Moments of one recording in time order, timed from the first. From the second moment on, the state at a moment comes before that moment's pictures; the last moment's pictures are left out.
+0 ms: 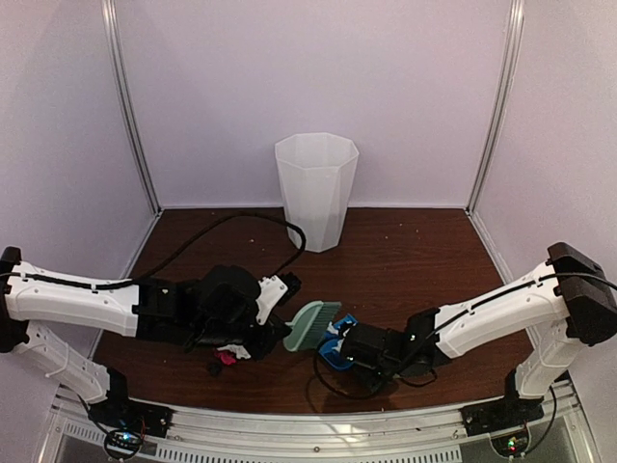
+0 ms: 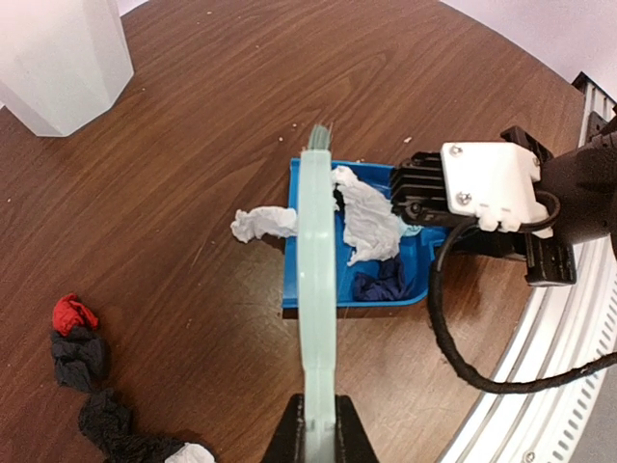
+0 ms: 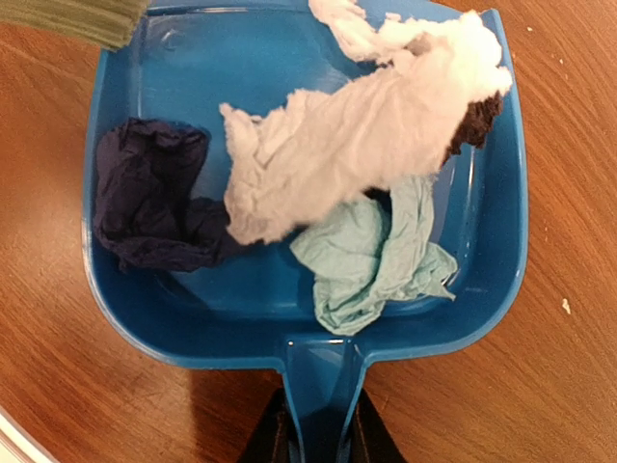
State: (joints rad) left arm -1.23 1.33 0.87 -0.26 -0.19 -0.29; right arm 1.27 1.64 0.85 -0.48 0.33 0.55
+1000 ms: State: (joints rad) left arm -1.18 1.43 0.95 -0.34 -0.52 -0.33; right arm 1.27 1.62 0.90 -0.63 0.32 0.58
